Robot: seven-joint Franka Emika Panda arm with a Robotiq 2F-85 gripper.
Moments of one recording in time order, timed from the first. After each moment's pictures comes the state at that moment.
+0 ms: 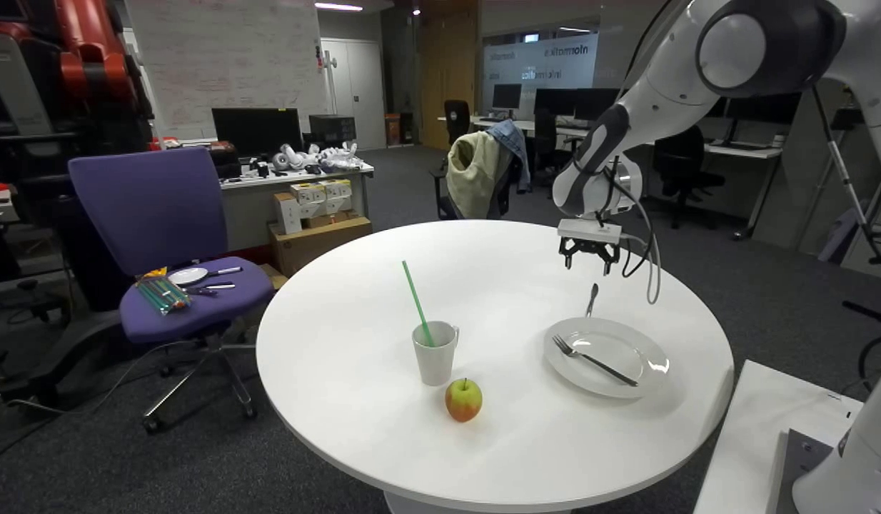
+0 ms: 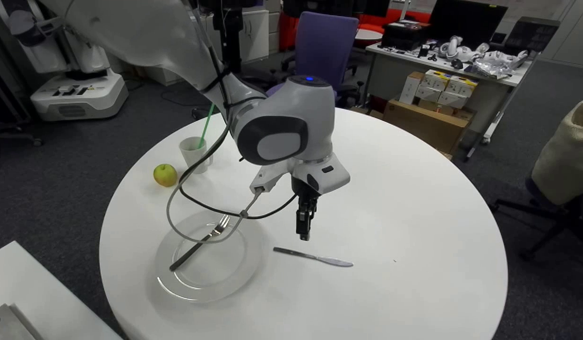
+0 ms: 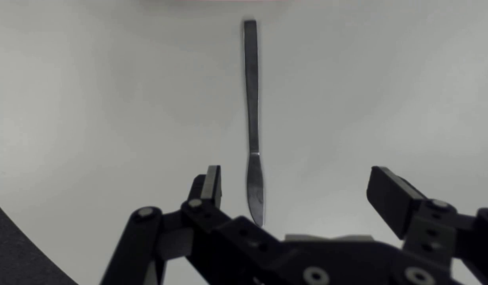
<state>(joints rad) 0.01 0.56 -0.54 -2.00 0.28 2.52 0.63</state>
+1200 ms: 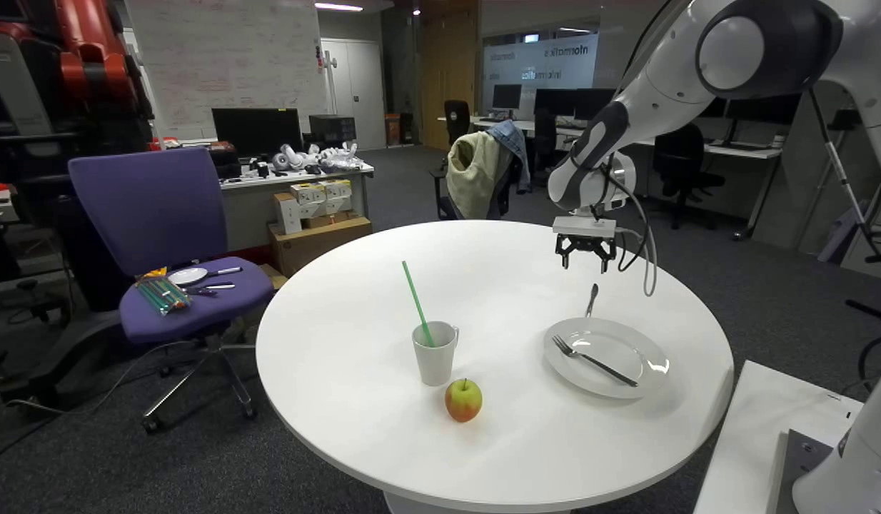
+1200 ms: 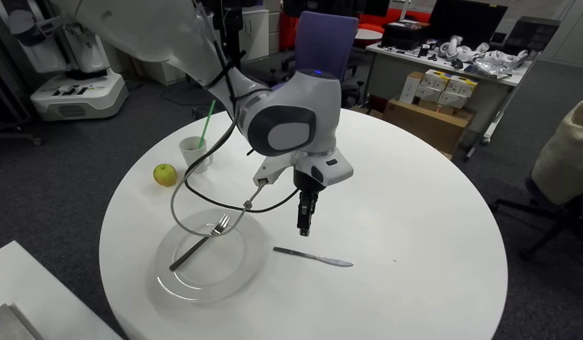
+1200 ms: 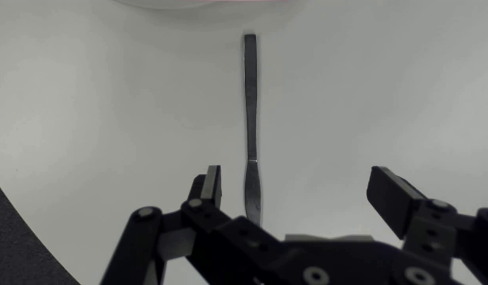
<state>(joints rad) -0.04 0.57 -0.49 -1.94 0.21 2.42 0.67</state>
